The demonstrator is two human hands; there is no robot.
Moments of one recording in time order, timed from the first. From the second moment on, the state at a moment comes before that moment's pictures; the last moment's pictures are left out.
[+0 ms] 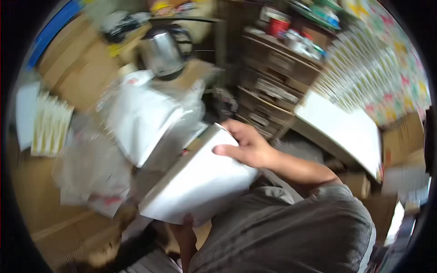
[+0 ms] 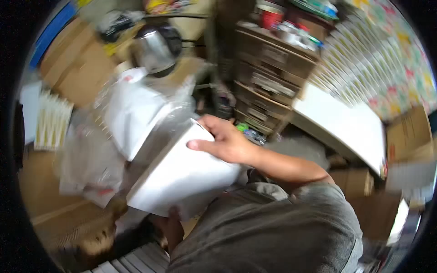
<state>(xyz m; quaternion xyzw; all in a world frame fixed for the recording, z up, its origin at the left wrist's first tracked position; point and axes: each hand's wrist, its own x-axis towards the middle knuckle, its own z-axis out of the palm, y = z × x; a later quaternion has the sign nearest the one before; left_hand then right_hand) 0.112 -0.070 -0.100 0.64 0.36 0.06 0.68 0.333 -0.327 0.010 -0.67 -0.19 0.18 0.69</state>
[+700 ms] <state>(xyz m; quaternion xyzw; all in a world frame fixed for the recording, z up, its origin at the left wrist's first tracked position) 0.275 -0.609 -0.077 0.84 -0.36 -0.07 0.40 0.164 -0.839 -0.219 -0.21 0.37 -0.07 0.90</state>
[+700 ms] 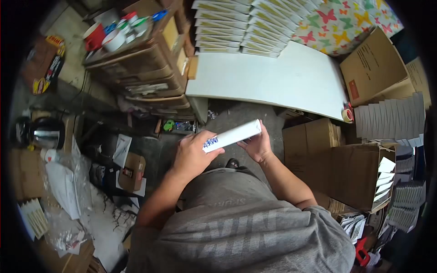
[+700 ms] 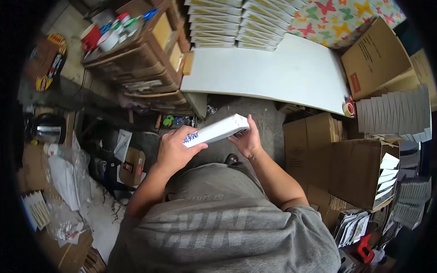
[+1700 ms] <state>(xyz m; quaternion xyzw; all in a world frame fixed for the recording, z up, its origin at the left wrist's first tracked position) 0.510 -0.903 -0.277 0.74 -0.21 -0.37 0.52 0.242 -1.177 -0.336 -0.82 0.23 -0.21 0.48</state>
